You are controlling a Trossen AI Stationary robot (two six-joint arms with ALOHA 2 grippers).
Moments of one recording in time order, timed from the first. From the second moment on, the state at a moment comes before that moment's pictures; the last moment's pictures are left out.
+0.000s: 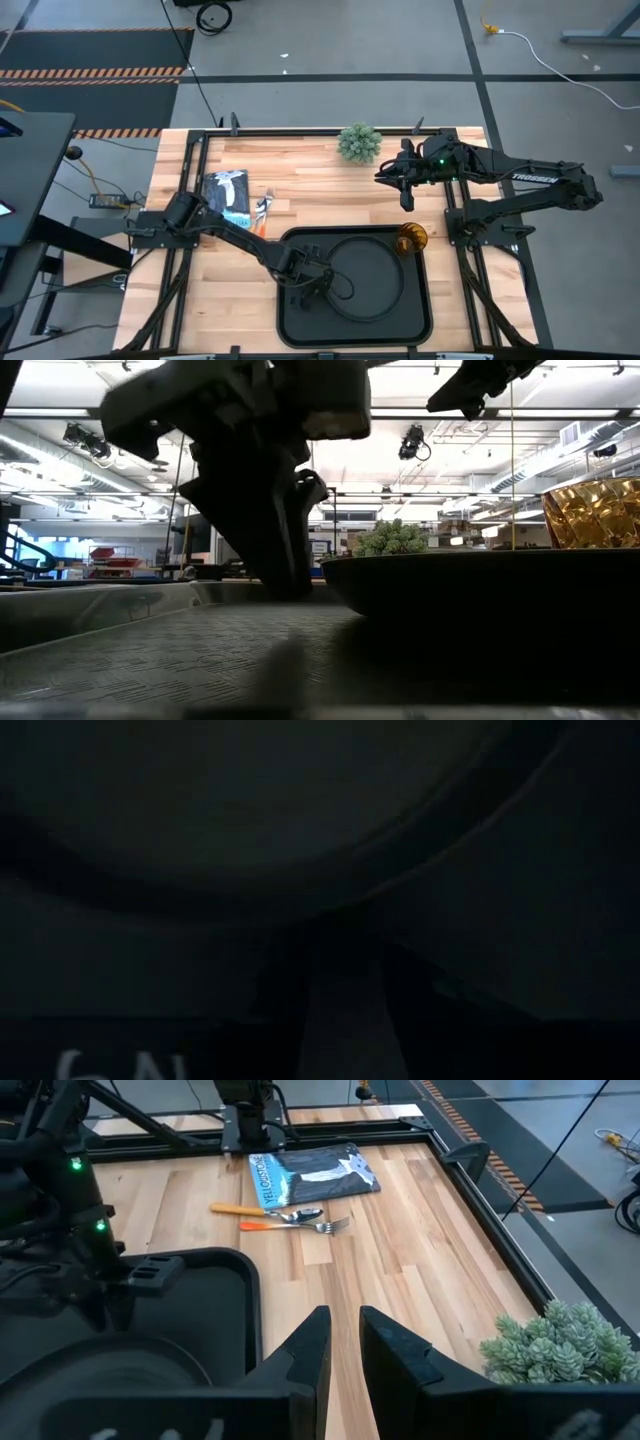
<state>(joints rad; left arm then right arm) -0.38 2.05 1.43 -0.55 -0.08 -0.13 -0.18 0.91 0.91 -0.47 -0.04 -0.04</state>
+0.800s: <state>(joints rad) -0.31 1.68 1.14 -0.89 -0.35 -0.42 -0.18 0.91 0.91 -0.41 -0.05 -0.09</state>
